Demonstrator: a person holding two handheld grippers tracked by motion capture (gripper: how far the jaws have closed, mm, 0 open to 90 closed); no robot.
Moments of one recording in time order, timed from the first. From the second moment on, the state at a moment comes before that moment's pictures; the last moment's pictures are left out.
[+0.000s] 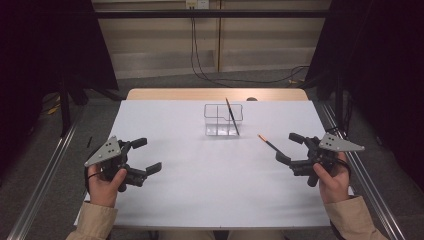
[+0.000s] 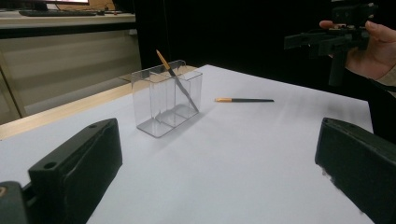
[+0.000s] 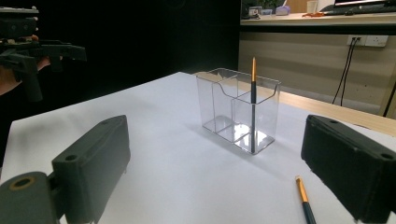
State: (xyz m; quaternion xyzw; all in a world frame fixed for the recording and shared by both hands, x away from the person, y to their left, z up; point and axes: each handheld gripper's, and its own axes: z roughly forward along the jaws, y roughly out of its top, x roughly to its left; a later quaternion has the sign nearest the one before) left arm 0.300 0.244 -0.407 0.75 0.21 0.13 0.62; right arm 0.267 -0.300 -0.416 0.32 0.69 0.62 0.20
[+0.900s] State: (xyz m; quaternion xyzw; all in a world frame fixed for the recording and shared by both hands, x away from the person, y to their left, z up) left arm 0.297 0.246 -0.407 0.75 0.21 0.13 0.62; right arm 0.294 -0.298 -0.419 0.34 0.70 0.59 0.21
